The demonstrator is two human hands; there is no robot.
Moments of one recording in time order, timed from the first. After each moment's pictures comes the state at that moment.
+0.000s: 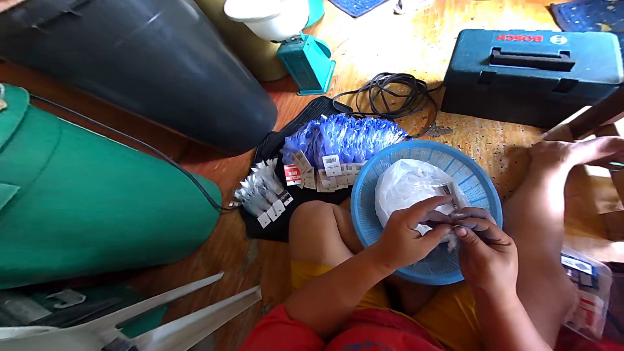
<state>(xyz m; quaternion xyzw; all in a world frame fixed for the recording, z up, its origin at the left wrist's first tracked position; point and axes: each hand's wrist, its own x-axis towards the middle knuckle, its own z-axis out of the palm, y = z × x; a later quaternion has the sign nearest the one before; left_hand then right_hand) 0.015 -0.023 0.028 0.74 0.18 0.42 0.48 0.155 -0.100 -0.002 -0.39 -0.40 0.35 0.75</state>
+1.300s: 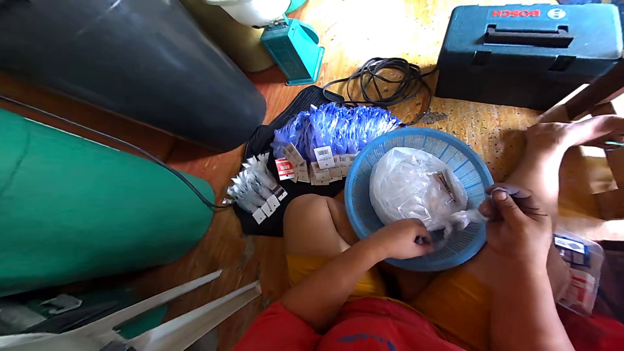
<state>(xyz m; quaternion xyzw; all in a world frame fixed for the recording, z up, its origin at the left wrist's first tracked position) 0.006 -0.013 -0.027 0.84 0.22 -0.09 0.48 0.206 -0.106 -0.014 -0.44 -0.29 0.32 0.79</state>
